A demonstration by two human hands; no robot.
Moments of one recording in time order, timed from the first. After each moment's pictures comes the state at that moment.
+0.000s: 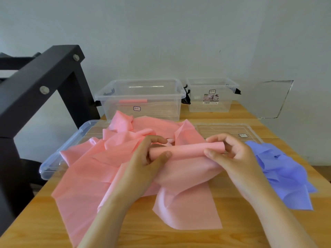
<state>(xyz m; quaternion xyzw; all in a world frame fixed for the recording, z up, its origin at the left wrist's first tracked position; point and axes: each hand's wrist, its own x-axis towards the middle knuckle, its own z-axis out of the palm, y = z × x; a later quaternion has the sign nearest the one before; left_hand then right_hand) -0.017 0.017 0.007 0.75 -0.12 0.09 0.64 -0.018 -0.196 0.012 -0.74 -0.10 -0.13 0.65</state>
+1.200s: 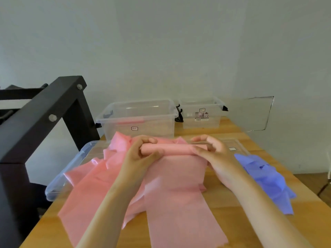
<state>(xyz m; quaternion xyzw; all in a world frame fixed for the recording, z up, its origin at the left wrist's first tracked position) 0.000 0.020 0.047 0.69 -0.08 0.07 0.72 -0.003 -0.187 0.052 -0.69 -0.08 -0.07 0.72</state>
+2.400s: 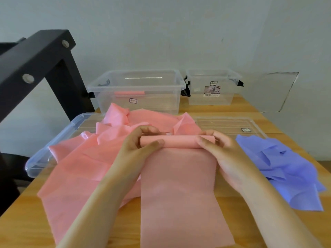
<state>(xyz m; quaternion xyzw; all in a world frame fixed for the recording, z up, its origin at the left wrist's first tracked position) 0.014 0.020 0.003 0.63 -0.06 0.01 0.77 0.011 -0.184 0.003 -0.68 -0.03 -0.01 0.73</state>
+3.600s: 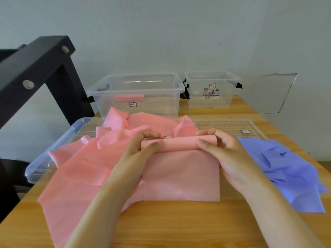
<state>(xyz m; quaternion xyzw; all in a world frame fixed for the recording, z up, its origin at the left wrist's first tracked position) 0.017 0.021 -0.003 0.64 -0.06 0.00 0.77 0.010 -0.185 0.011 -0.68 -0.04 -0.03 0.73</state>
